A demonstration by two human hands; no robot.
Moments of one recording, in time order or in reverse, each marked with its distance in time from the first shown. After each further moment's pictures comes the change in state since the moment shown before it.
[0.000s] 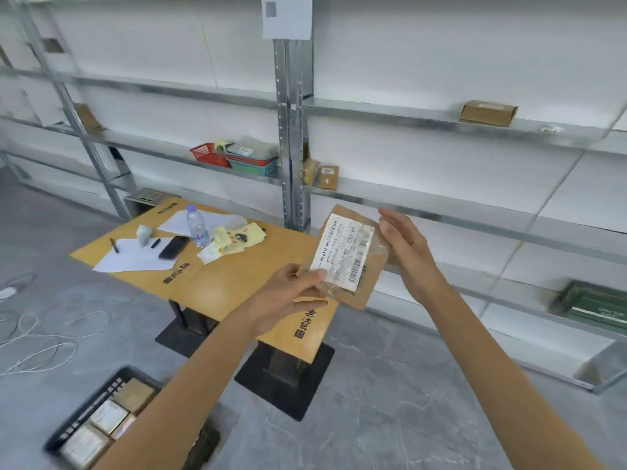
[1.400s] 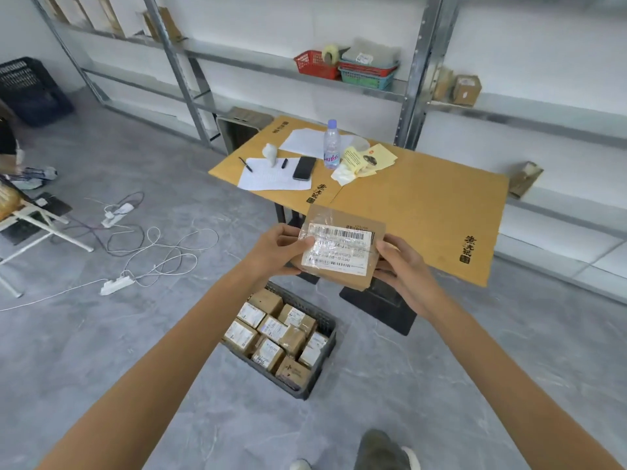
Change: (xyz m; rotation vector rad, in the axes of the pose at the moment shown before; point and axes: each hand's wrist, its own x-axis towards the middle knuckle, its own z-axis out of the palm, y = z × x) left_hand -0.182 -0.052 -0.435 0.239 0.299 -0.067; right_hand -0.107 0.140 0.436 0.068 -0.156 0.404
